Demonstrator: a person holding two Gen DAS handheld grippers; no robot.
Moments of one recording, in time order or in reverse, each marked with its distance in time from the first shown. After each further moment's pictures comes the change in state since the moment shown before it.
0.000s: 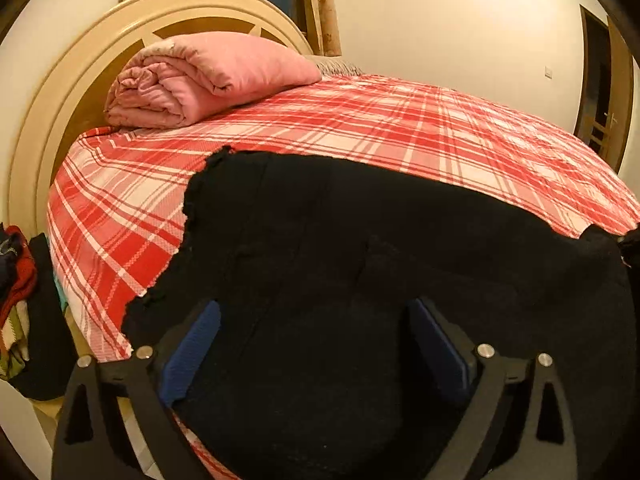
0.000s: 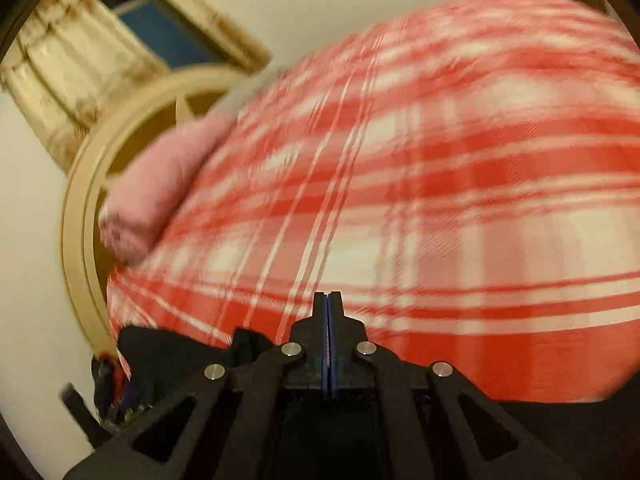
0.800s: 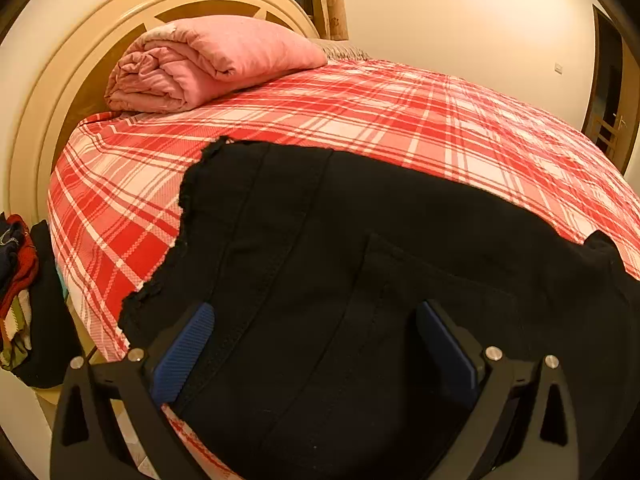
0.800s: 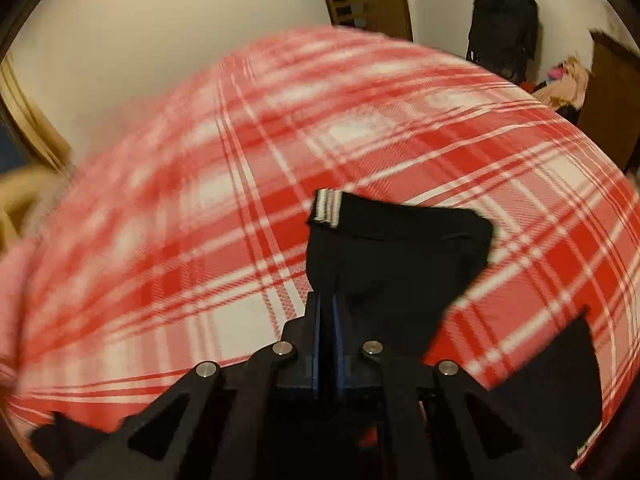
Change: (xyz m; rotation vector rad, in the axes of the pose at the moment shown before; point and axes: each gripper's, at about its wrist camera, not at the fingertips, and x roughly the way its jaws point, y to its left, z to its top) left arm 0.004 -0.002 0.005 -0.020 0.070 0.021; right arm -0.216 -0.225 0.036 0.303 -0.181 -0.617
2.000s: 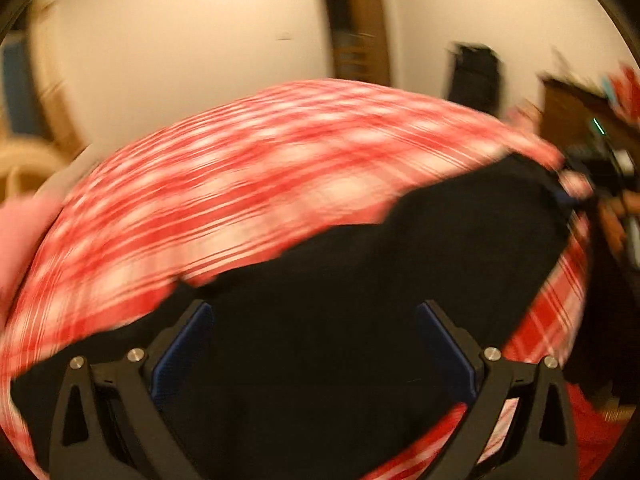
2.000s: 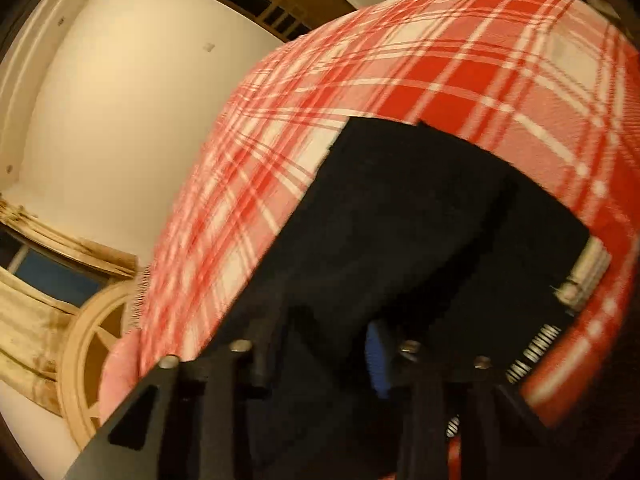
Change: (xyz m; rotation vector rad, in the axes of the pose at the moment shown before) left arm -0.143 -0.241 -0.050 0.753 -0.126 -0.620; right arm -0.035 -0.130 -0.082 0.454 -0.002 0.300
